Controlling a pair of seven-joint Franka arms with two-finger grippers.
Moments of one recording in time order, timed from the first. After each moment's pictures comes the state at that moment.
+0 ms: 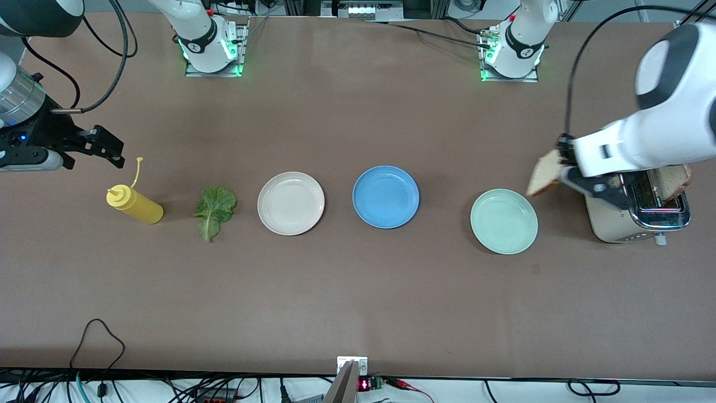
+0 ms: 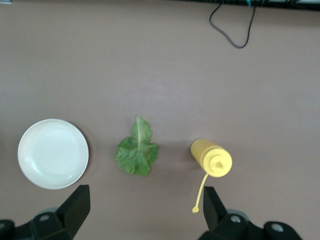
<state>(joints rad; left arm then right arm) 0.19 0.27 -0.40 -1.51 -0.04 1.46 0.25 0.04 0.04 0.04 -1.64 -0.05 1.81 0.05</state>
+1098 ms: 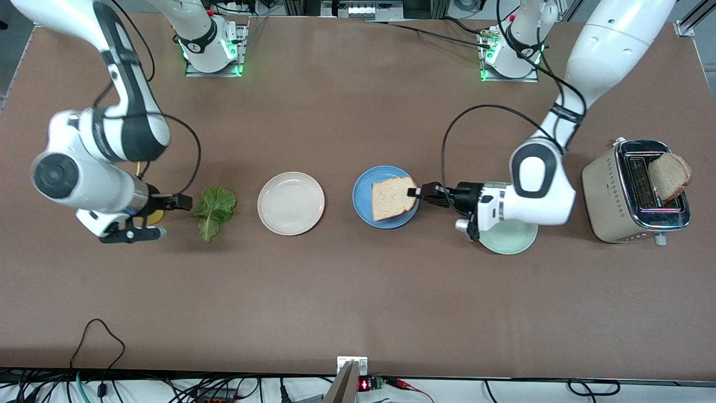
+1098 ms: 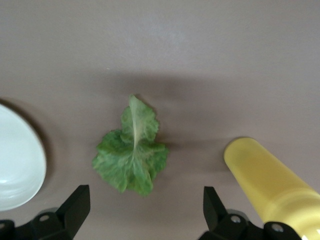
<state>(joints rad) 0.07 0.61 -0.41 -1.82 -1.13 2.07 0.64 0.07 0.45 0.05 -1.70 -0.05 1.99 0.05</state>
